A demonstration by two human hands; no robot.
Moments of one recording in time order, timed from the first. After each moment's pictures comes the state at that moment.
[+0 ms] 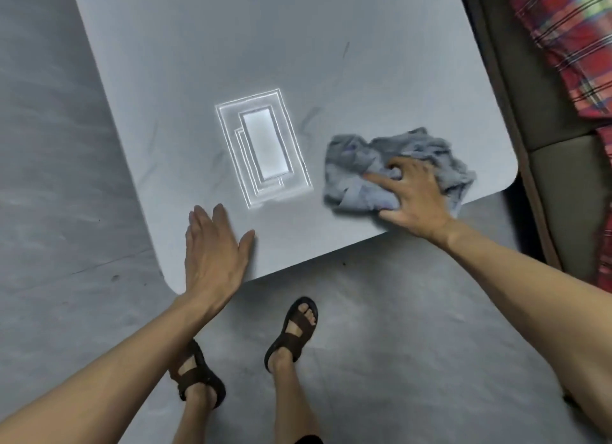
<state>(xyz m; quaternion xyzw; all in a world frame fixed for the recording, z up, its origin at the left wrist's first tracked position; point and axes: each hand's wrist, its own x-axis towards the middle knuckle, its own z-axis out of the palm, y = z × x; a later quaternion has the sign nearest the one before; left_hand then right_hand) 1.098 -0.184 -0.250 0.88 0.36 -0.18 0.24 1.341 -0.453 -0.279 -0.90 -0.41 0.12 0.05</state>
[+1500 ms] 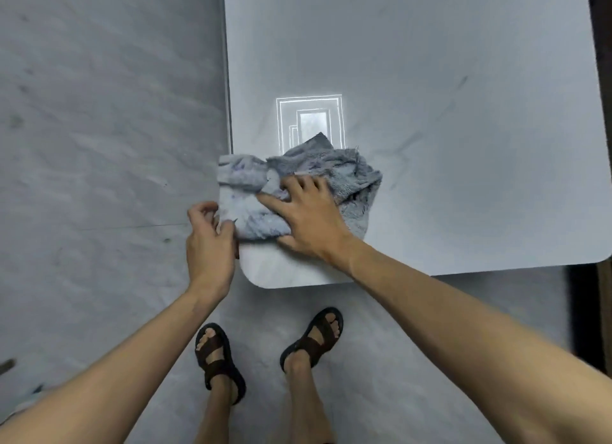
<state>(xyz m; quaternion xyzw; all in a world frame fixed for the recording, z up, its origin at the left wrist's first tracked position) 1.032 -0.101 -0.244 0.65 0.61 0.08 0.45 1.191 -0.192 -0.283 -0.77 -0.63 0.13 0.02</state>
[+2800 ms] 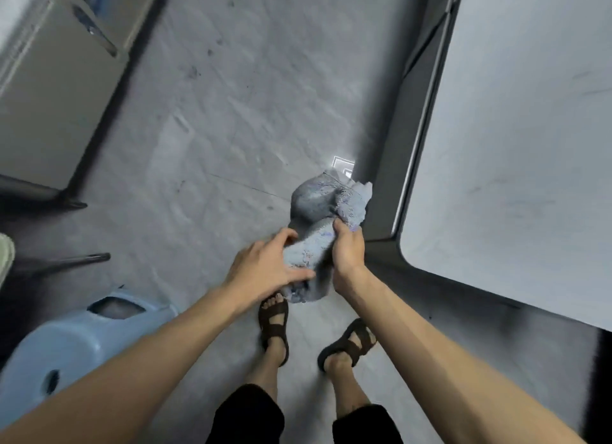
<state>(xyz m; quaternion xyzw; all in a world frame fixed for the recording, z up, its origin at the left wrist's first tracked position) 0.733 -0.027 -0.151 0.76 0.49 -0.11 0.41 0.871 -0.077 -0.161 -0.73 0.08 0.46 0.49</state>
